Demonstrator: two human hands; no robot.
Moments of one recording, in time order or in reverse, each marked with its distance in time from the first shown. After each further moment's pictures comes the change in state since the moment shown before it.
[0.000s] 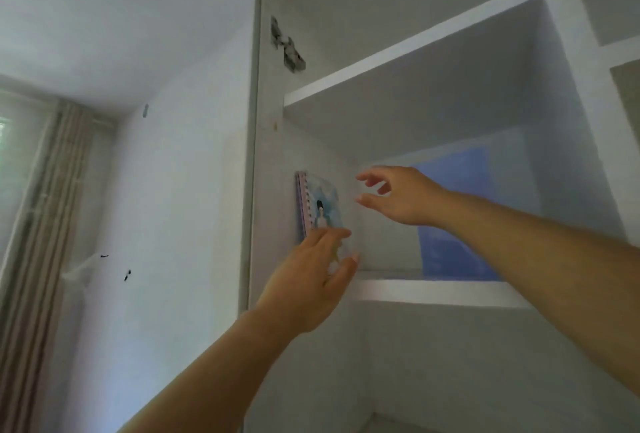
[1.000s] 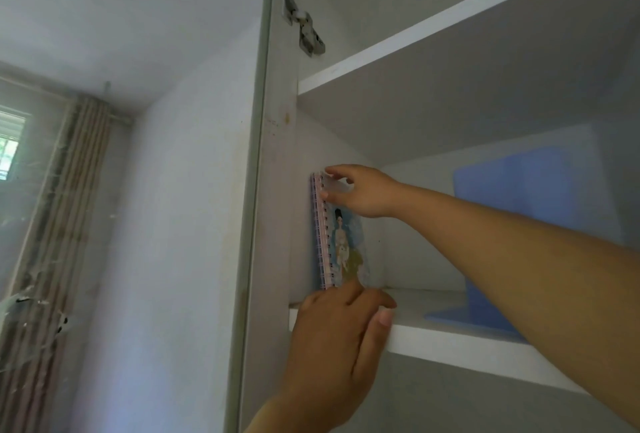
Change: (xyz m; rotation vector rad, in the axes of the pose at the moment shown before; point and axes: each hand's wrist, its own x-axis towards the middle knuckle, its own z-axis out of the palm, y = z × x) left_hand -0.005 -0.029 0.049 0.088 0.207 0.121; right_hand 0.100 -0.008 0.061 0.085 -0.135 -0.090
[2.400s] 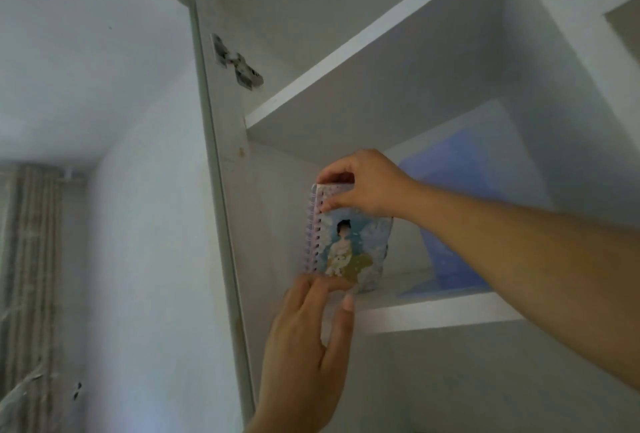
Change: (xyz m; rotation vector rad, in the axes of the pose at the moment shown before) left_hand -0.003 0.014 -0.043 -0.161 0.075 0.002; right_hand -0.074 -0.017 -0.043 0.157 0.303 -0.071
